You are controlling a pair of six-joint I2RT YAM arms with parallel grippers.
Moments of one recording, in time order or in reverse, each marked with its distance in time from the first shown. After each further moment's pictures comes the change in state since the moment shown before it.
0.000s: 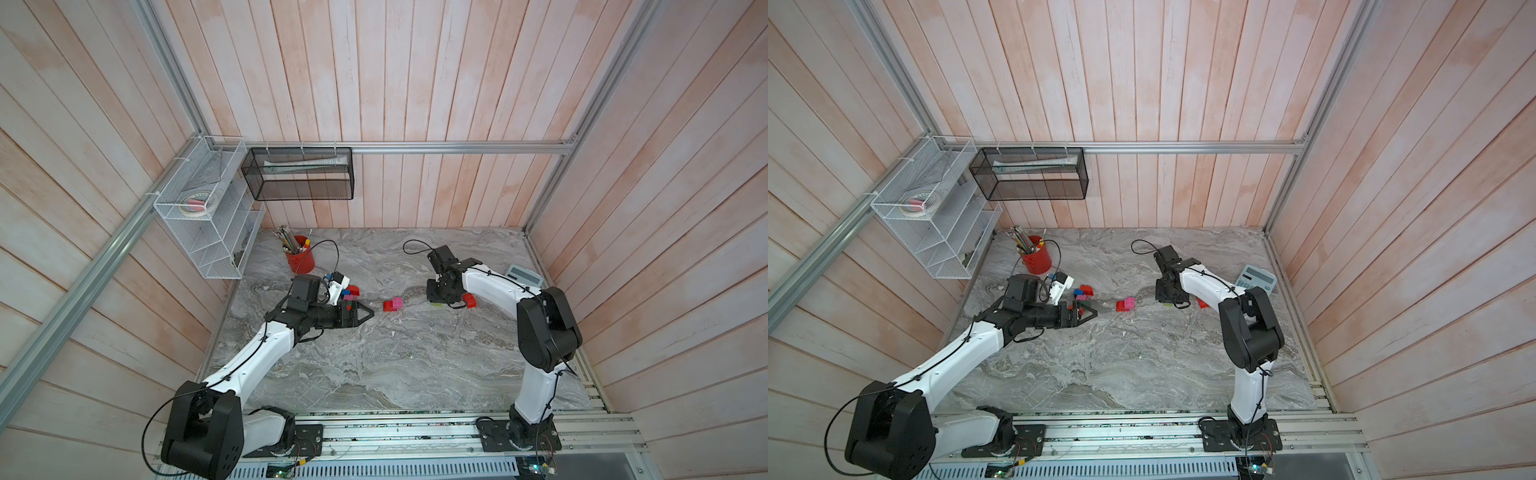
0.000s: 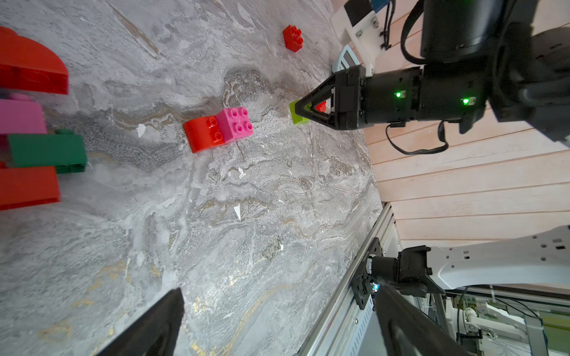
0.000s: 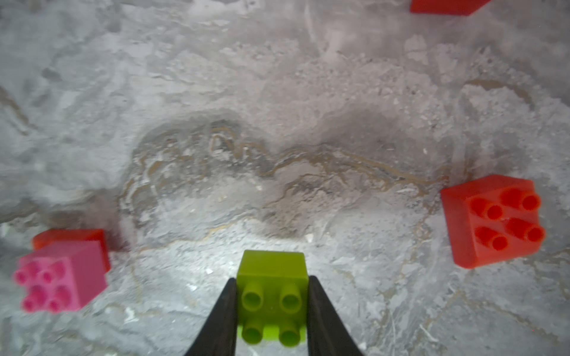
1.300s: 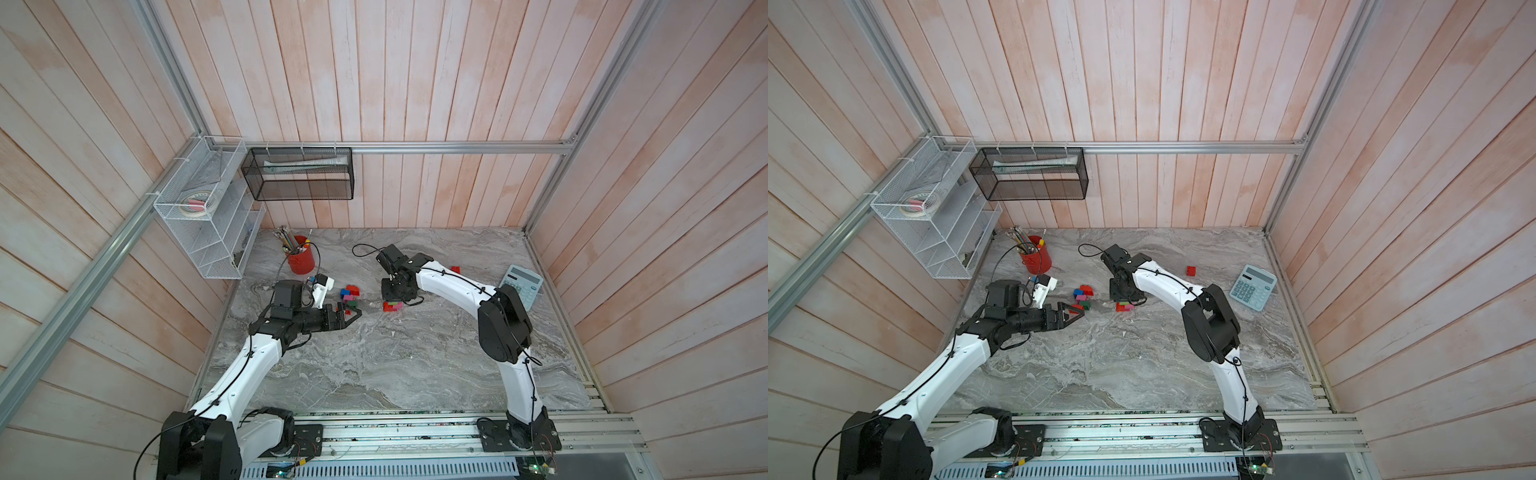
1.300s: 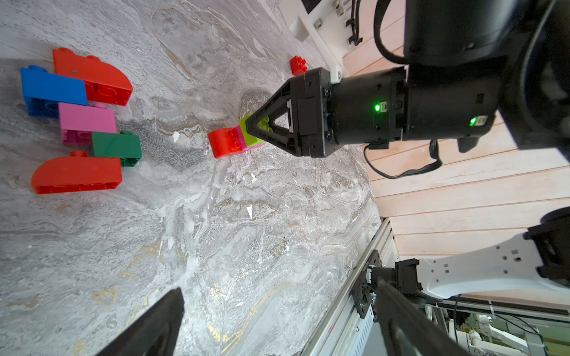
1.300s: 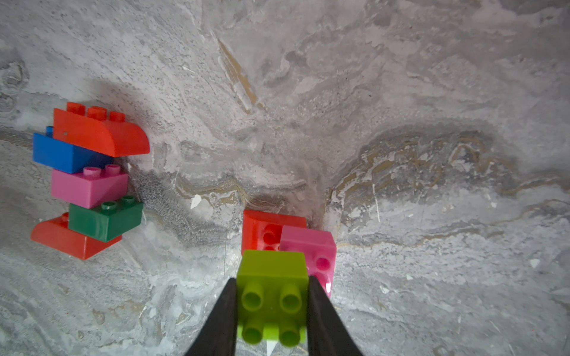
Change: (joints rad) left arm 0.098 -0.116 -0.064 -0.021 0.037 0.014; right arm 0.252 0.255 0.409 -0.152 0.005 0.125
